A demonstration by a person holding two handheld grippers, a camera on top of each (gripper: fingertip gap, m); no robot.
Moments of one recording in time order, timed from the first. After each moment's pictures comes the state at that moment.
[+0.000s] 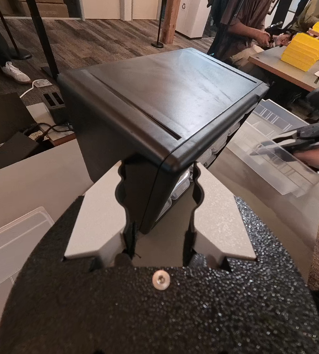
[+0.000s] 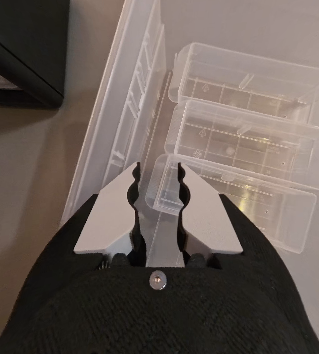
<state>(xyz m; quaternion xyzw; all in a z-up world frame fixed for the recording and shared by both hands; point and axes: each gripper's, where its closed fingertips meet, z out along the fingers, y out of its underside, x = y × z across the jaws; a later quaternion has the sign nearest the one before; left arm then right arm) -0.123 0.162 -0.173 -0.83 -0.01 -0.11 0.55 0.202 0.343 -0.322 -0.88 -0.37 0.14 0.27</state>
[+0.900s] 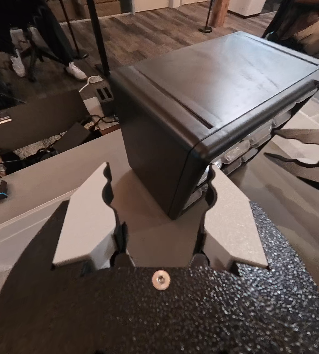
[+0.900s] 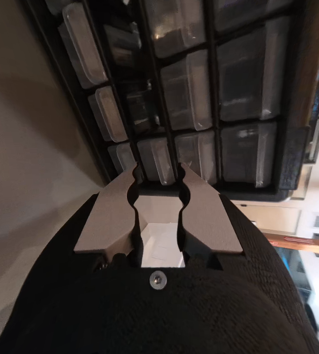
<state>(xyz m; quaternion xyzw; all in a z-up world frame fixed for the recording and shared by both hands) -0.156 0.143 -0.172 -0.85 -0.05 0.01 0.53 0.033 0.267 -0.250 -0.40 -0.72 -0.12 0.55</state>
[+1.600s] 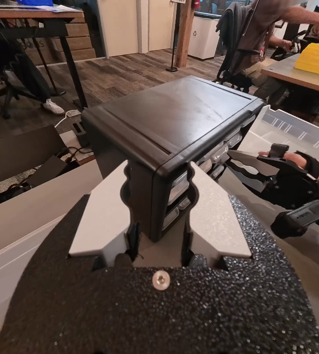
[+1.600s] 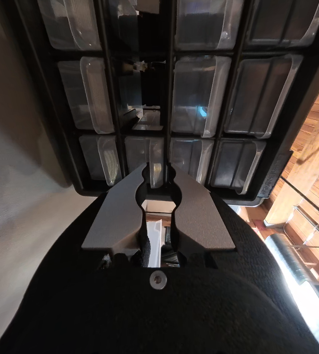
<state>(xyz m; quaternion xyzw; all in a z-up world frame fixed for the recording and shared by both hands) -0.124 0.153 -0.142 -0.81 0.00 -0.04 0.59 0.025 0.284 -0.249 -0.29 -0.68 -0.27 0.62</state>
